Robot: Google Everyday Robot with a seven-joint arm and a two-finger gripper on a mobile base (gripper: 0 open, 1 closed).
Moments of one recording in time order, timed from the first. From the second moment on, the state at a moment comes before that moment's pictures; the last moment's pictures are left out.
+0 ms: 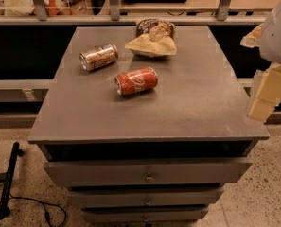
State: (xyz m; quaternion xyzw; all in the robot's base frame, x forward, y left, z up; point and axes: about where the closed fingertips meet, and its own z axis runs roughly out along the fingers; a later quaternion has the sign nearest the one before) arm 0.438 -0.217 0.976 -0.60 0.78 -0.03 0.16
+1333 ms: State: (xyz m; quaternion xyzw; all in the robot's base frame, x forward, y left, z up) arm 0.459 -0.212 0.965 -0.62 0.76 -0.01 0.20
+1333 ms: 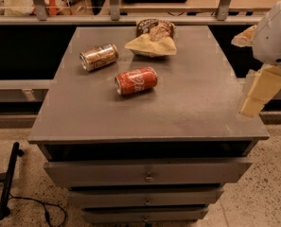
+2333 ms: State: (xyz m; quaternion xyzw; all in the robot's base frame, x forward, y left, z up) arm 0.509 -0.205 0.934 -0.55 0.77 0.10 0.31
